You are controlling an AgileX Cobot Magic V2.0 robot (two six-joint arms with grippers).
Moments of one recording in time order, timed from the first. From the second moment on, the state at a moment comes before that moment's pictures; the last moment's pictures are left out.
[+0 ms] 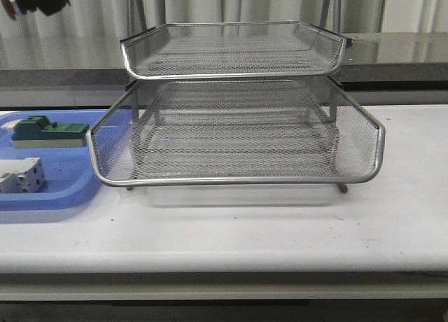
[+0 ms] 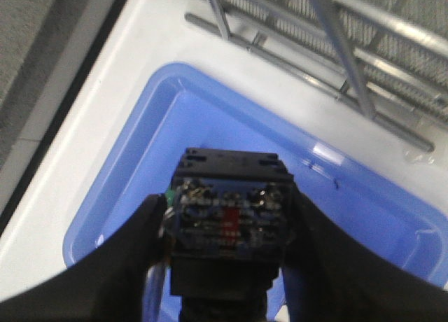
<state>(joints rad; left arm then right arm) -0.07 1.96 -2.11 -0.21 1.25 0.96 0.10 0.51 -0.69 0.03 0.97 0.06</state>
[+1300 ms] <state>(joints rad) -0.62 1.96 -1.79 -0.26 1.24 0.87 0.10 0.51 -0.69 0.03 0.97 0.06</state>
